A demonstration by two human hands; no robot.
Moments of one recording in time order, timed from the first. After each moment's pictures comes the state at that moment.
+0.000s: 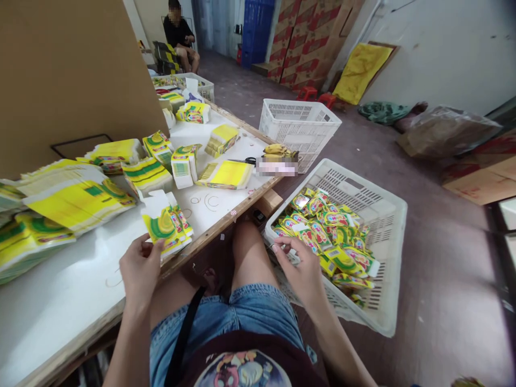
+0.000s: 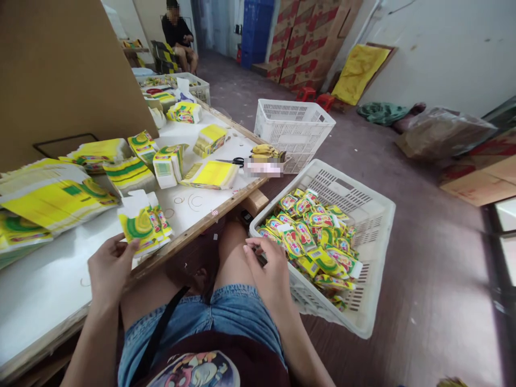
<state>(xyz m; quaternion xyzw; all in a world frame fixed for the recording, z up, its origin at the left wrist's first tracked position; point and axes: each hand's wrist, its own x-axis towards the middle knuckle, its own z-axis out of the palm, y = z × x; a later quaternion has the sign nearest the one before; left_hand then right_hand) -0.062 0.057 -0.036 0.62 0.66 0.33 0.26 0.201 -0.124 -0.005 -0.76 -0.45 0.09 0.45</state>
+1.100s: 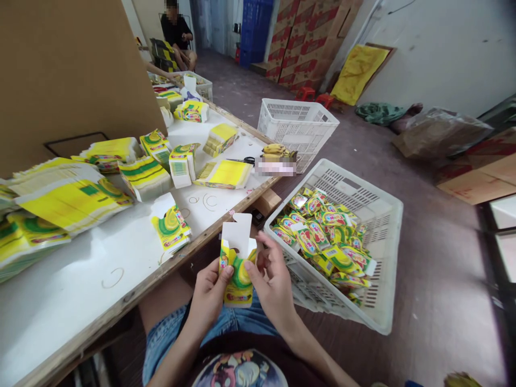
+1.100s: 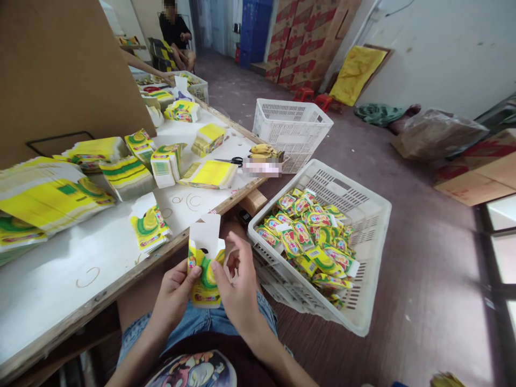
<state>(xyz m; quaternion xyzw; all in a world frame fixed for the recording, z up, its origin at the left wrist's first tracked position) 0.021 -0.043 -0.032 0.44 0.35 0.30 0.77 0.140 -0.114 -0.018 -0.64 -0.37 0.26 0.62</state>
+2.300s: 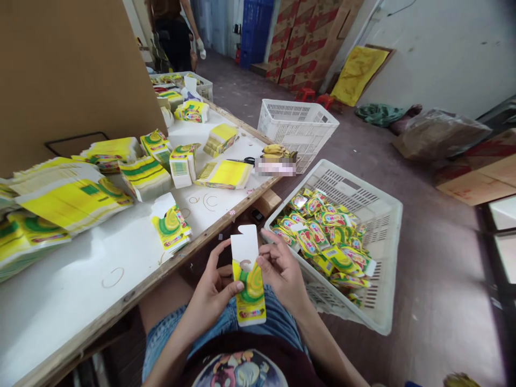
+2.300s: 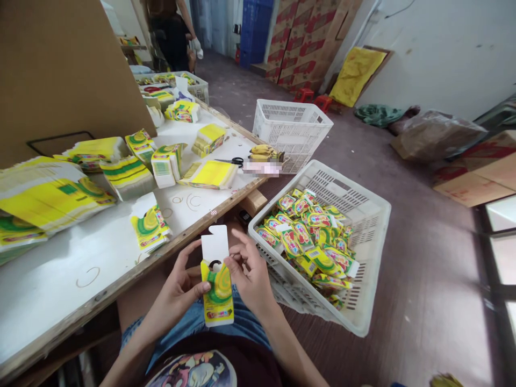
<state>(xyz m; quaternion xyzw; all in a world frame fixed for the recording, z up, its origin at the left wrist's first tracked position) 0.013 -0.042 -0.019 0.46 0.24 0.24 0.82 0.173 -0.116 -0.013 -0.60 -0.42 0.33 0.60</state>
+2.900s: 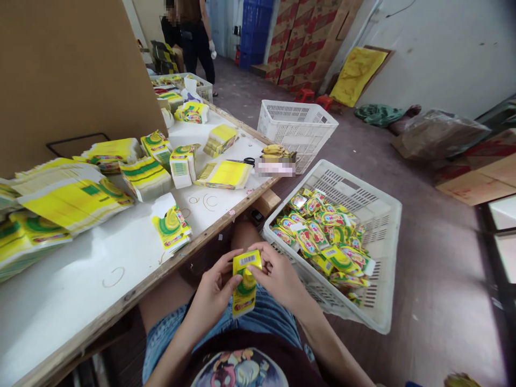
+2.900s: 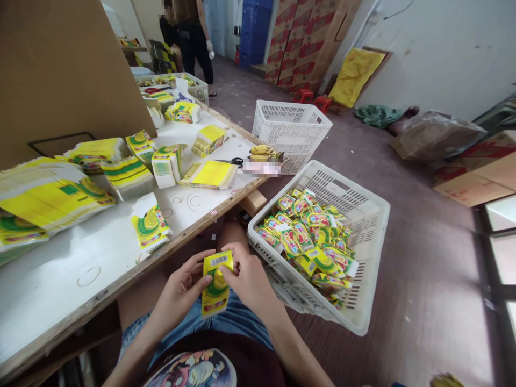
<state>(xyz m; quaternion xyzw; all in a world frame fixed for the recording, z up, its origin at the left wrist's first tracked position) 0.013 -0.042 -0.030 0.56 0.30 0.23 0.74 0.179 -0.114 -0.013 -0.70 -0.48 0.33 0.41</state>
